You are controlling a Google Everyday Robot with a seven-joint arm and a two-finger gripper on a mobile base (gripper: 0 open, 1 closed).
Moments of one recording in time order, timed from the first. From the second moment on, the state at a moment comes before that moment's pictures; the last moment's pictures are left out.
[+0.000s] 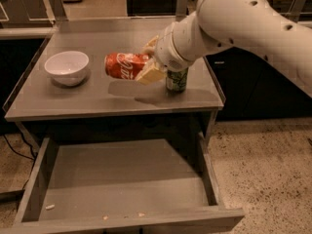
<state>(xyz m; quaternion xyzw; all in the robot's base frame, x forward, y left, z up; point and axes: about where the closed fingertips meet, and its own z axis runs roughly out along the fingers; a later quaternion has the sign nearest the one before) 0.604 0.025 0.918 -0.65 0.64 0.05 0.42</state>
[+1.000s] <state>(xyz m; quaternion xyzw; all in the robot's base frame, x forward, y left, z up) 0.545 -0.007 0.907 -0.63 0.65 0.05 0.42</state>
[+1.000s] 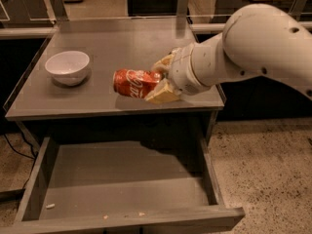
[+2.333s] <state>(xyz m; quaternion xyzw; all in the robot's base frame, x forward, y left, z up) 0.461 -0.016 0.766 -0.60 0.68 0.09 0.41</state>
